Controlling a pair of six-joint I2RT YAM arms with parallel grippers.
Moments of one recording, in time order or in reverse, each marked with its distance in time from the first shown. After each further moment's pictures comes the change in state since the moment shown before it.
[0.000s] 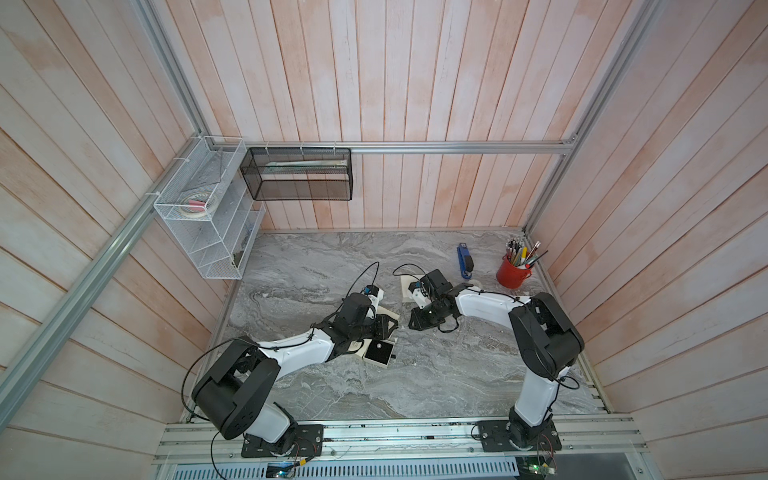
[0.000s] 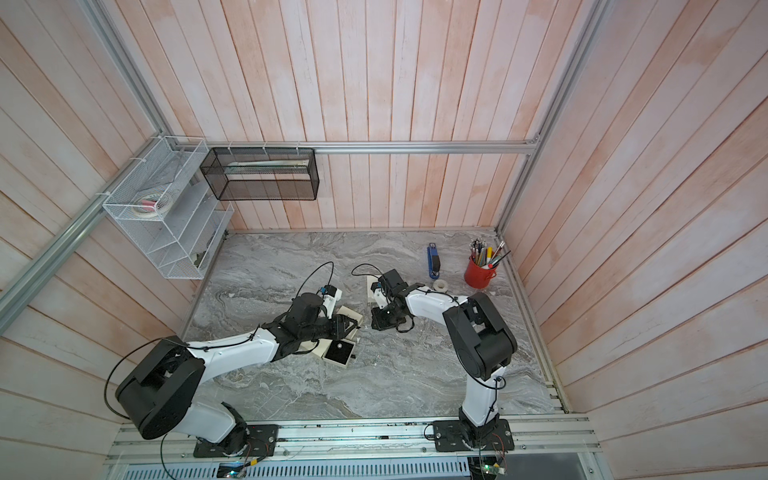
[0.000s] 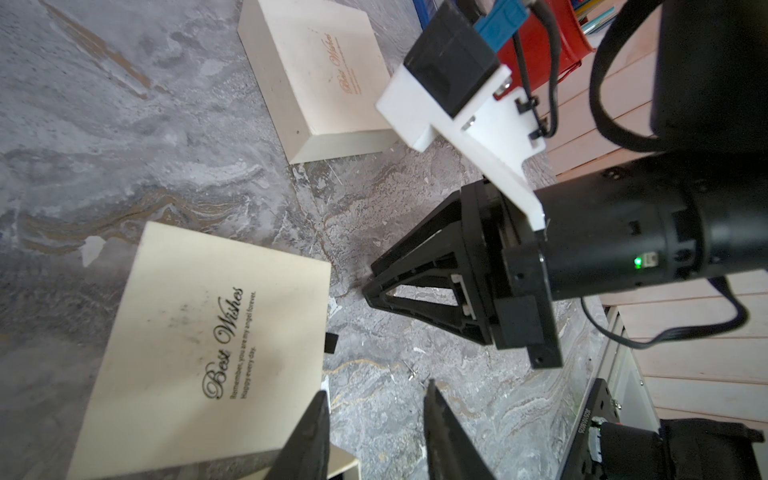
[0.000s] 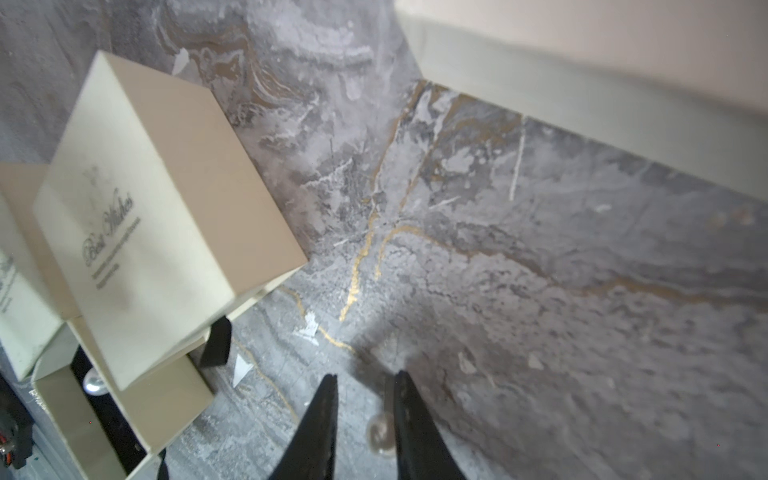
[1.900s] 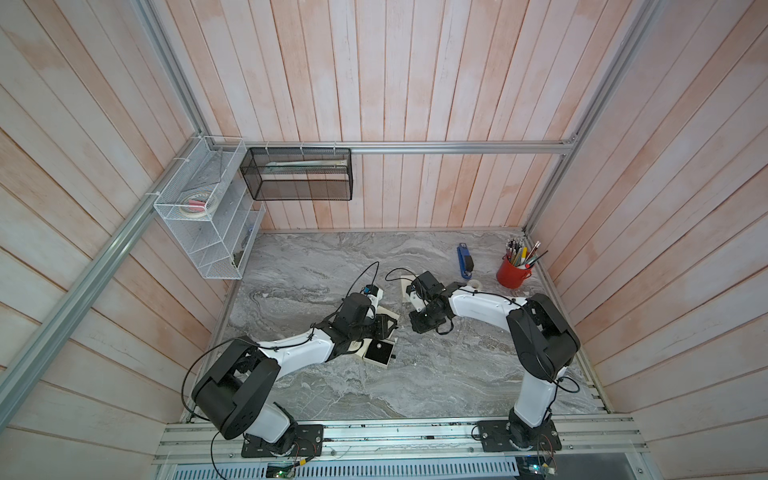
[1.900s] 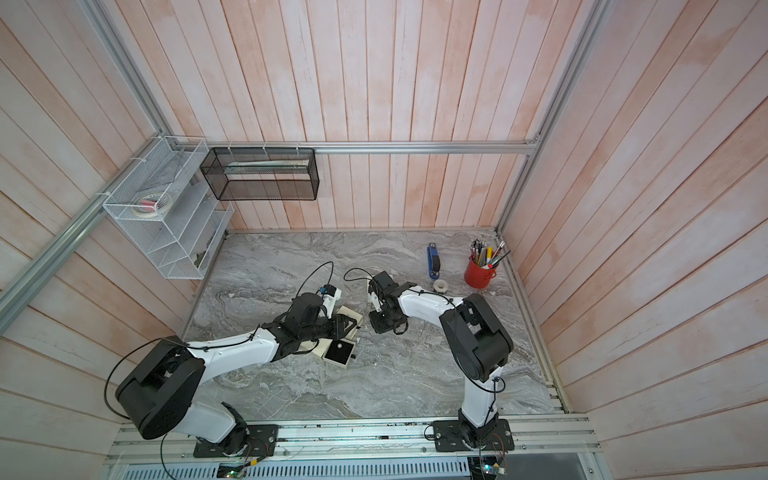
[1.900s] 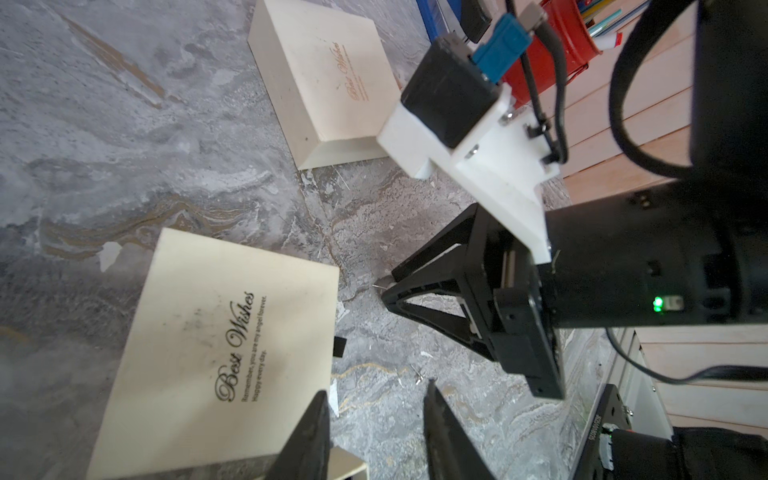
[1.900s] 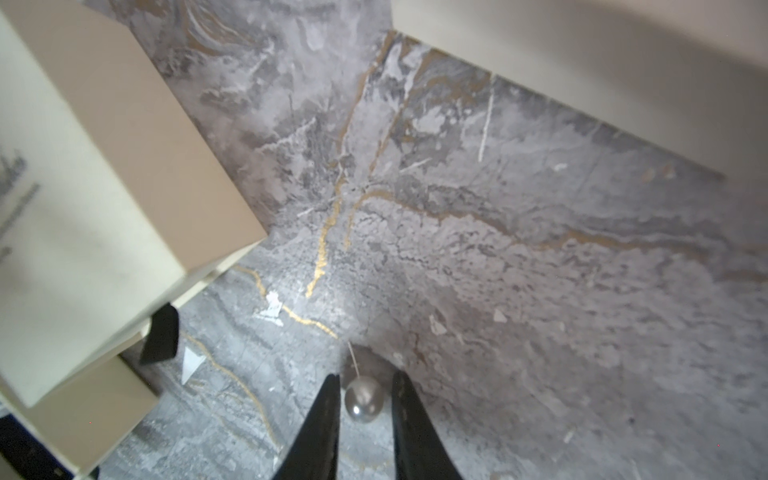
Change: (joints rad) left arm 0.001 0.000 0.000 -0.002 -0.019 0.011; right arm 0.066 0.010 0.059 -0.123 0.197 -0.007
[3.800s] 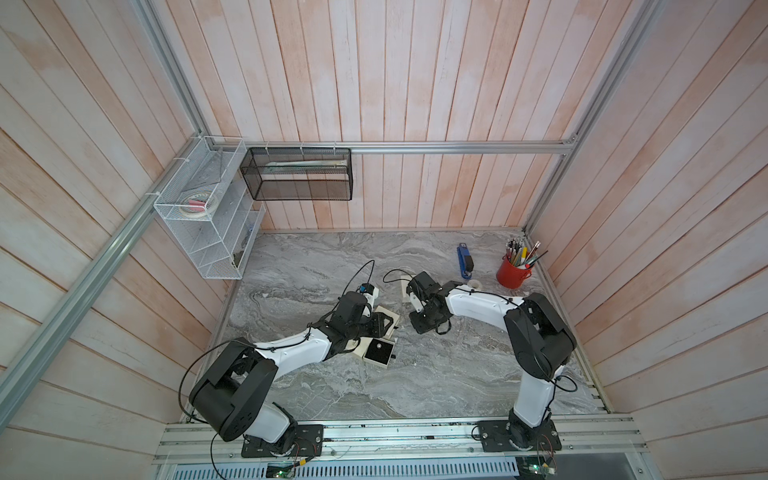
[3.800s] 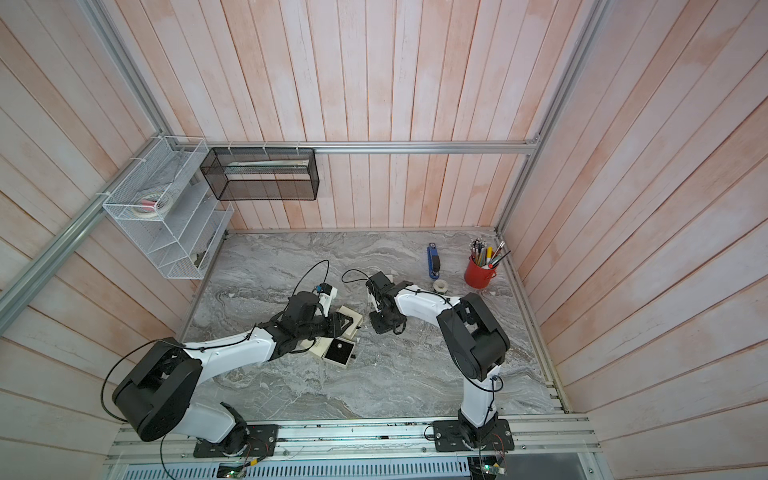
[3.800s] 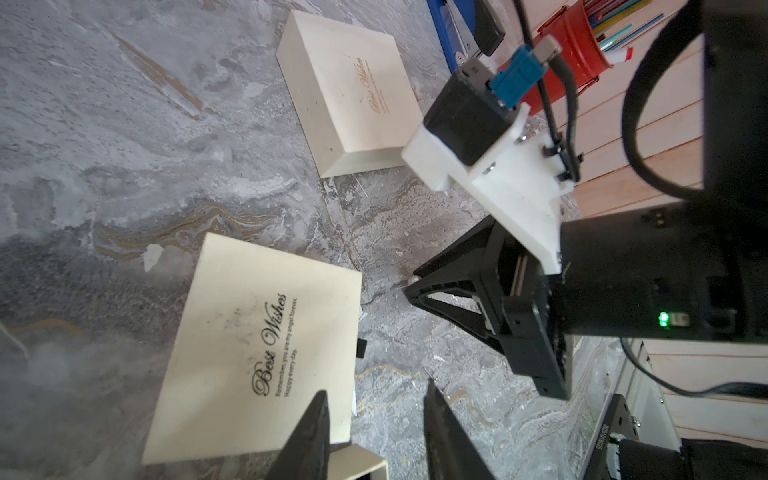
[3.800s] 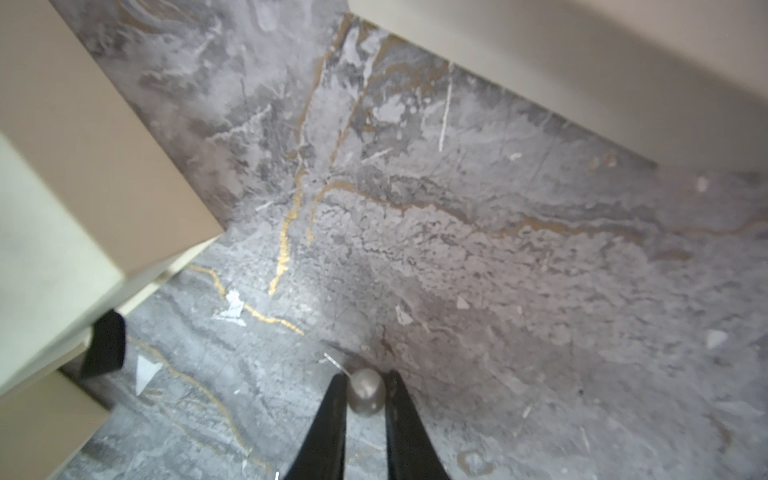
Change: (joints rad) left arm 0.034 -0.018 -0.011 -0.013 0.000 0.008; right arm 0.023 0.019 0.035 -0.058 0.092 -0.001
